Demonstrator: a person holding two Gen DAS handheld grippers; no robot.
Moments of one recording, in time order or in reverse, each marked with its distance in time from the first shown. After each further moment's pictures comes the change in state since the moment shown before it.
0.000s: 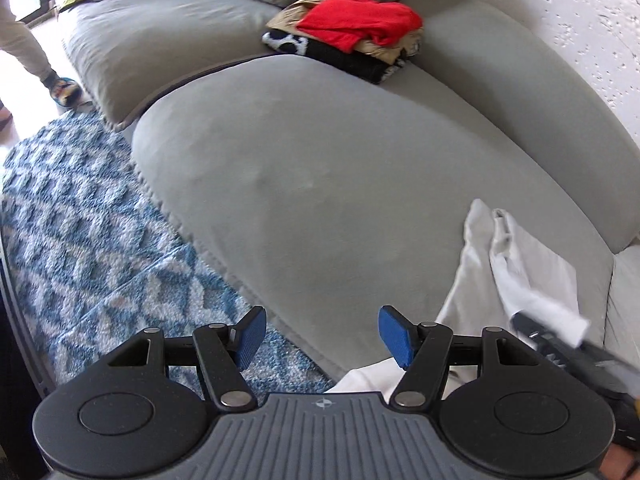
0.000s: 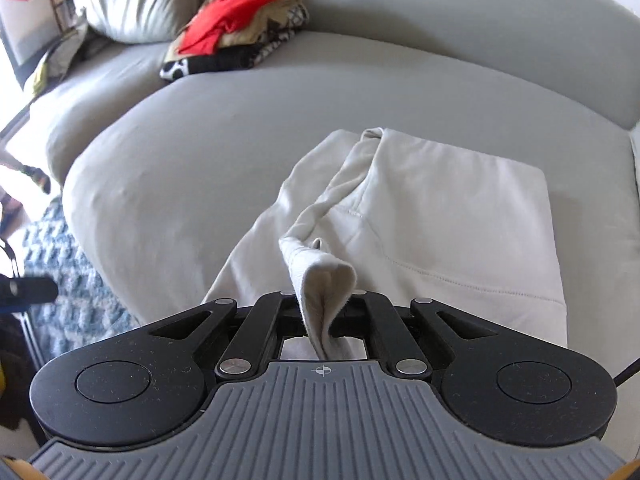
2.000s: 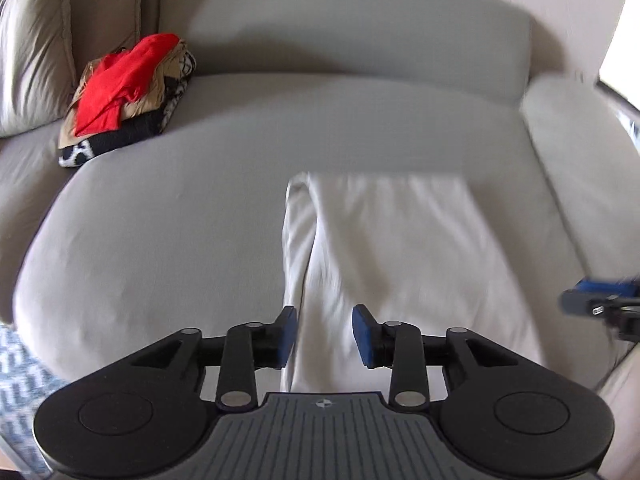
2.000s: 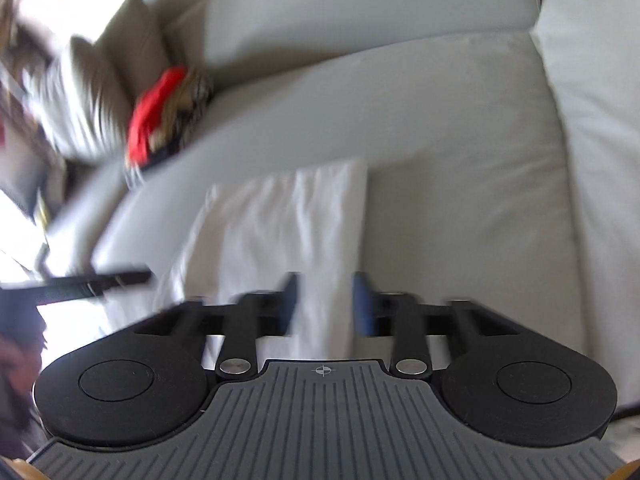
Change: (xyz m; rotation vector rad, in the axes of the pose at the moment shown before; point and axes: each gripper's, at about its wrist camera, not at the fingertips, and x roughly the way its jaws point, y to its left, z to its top) left arm 0.045 -0.165 0.014 0.611 0.040 -0.170; right arm -0.008 -0.204 -0.013 0.441 -0.056 0.187
